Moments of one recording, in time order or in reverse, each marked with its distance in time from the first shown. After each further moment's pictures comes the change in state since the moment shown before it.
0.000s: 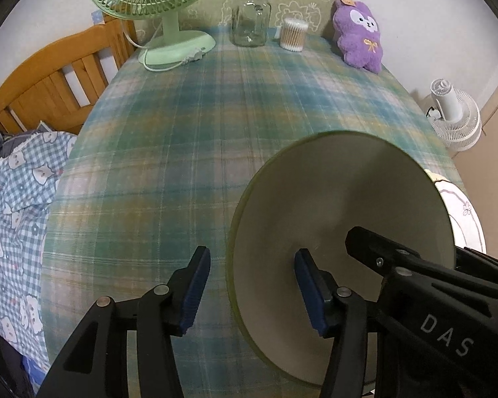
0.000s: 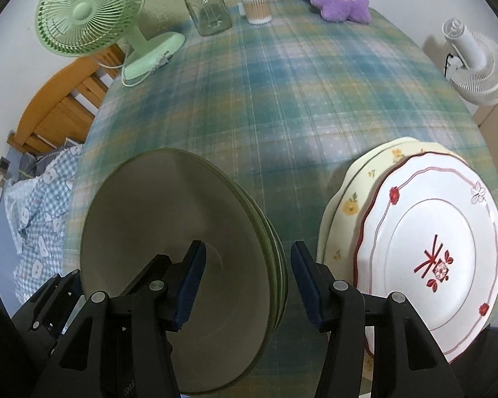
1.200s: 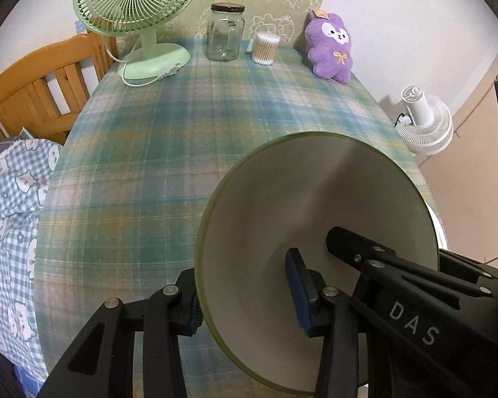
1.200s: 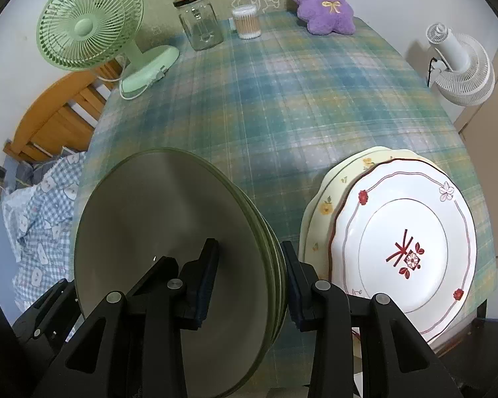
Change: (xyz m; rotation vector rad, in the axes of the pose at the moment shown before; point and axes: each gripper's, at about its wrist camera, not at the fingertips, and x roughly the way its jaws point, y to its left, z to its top) left arm -0.037 -0.013 0.006 0.016 -0.024 -0.110; right arm -0.040 0.001 0.001 0.025 -0.024 -0.035
